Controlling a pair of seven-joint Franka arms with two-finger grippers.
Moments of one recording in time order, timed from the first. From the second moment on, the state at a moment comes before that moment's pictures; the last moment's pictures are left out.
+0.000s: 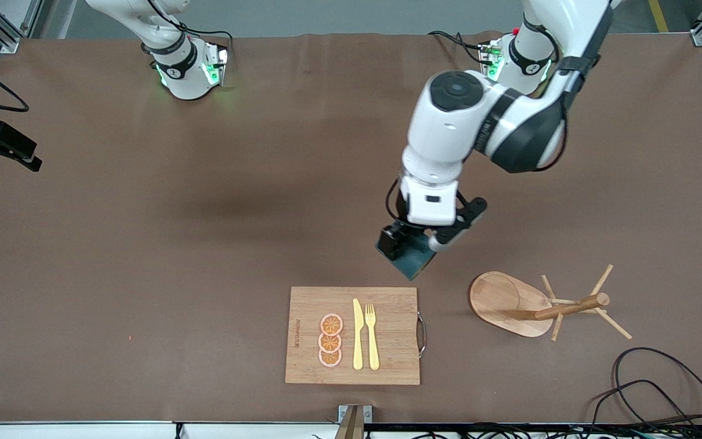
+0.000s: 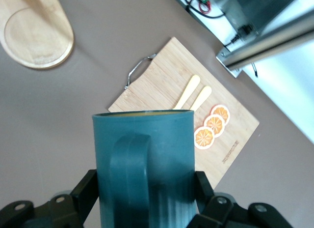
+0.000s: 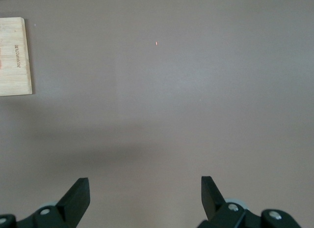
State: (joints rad) left arm -0.41 0.48 -0.31 -1.44 0.34 2.19 -1.49; right arm -0.04 -0.02 0.01 -1.54 -0.02 1.58 0.03
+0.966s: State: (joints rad) left arm -0.92 0.75 -0.19 -1.45 1.03 2.07 -1.93; right arm -0.04 -0.02 0.01 -1.54 -0.02 1.58 0.03
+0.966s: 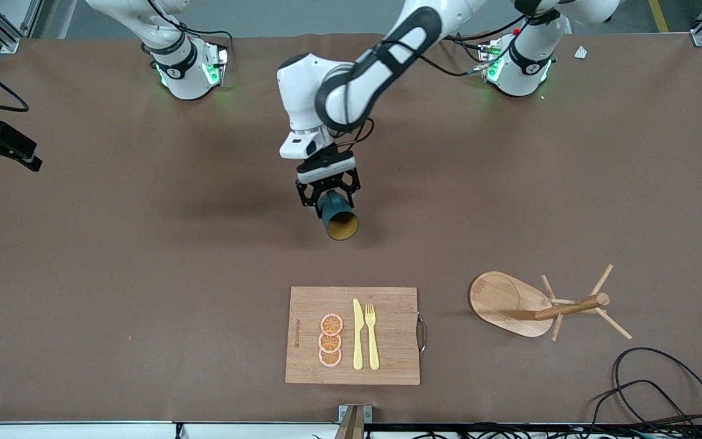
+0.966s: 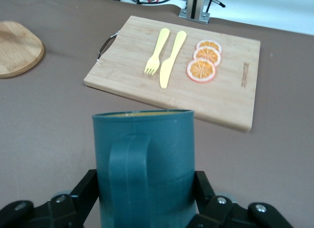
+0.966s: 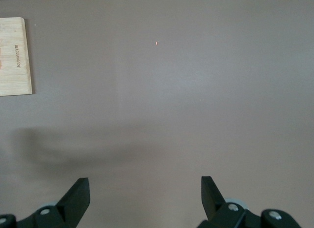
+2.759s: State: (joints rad) left arm -1.22 0.93 -0.14 -1.39 1.22 1.89 -2.28; right arm -0.01 0.06 0.01 -1.55 0.02 1.59 -0.03
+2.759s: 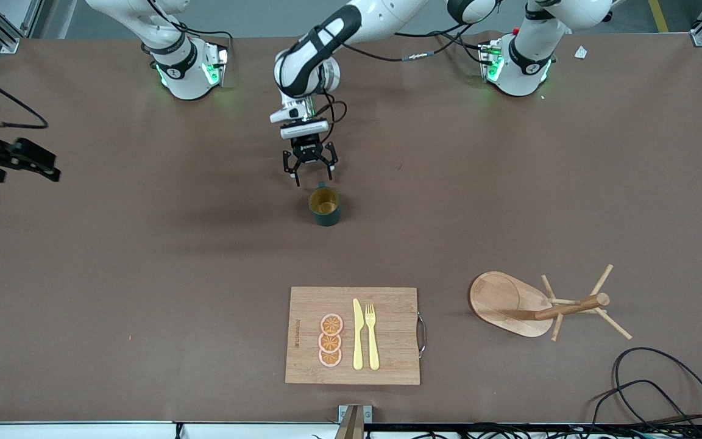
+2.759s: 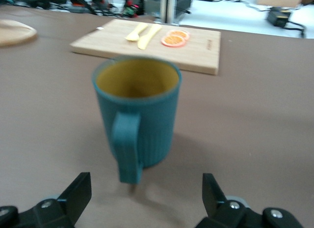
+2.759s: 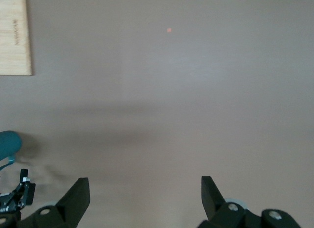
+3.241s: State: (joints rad) left arm -1.11 0.58 -0.13 -1.38 0.81 1.79 -1.83; right arm 0.13 0.22 0.01 -1.59 0.06 1.78 0.18
